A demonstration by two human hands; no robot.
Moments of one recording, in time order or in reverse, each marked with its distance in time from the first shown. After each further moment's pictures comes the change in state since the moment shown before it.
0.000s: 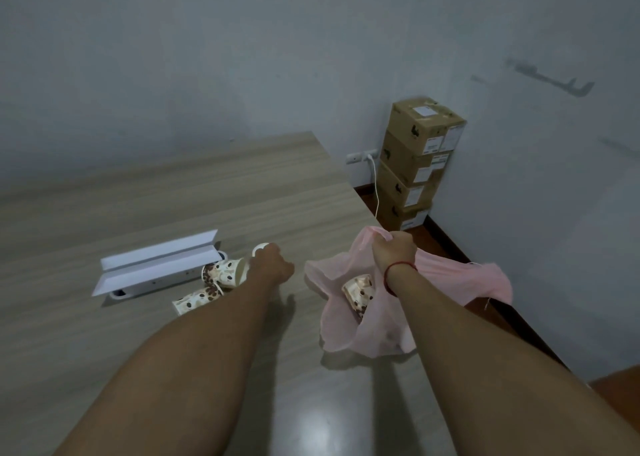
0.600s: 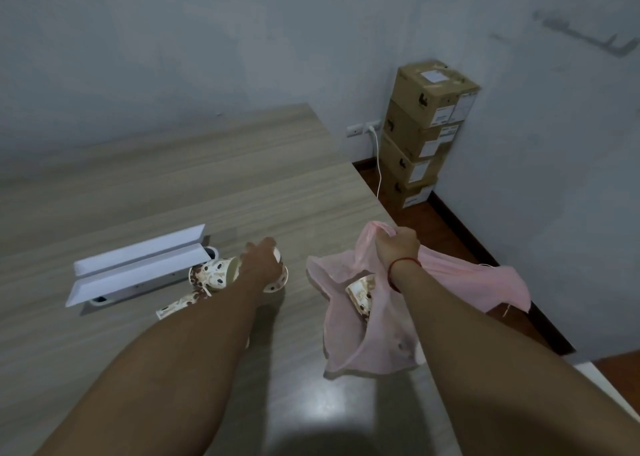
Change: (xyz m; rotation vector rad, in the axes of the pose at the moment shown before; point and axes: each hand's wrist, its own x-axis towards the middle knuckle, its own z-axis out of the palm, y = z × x) left_hand 0.061 -0.018 0.020 0.181 -0.091 -0.006; right_hand 0.048 0.010 0.034 0.020 0.014 0.077
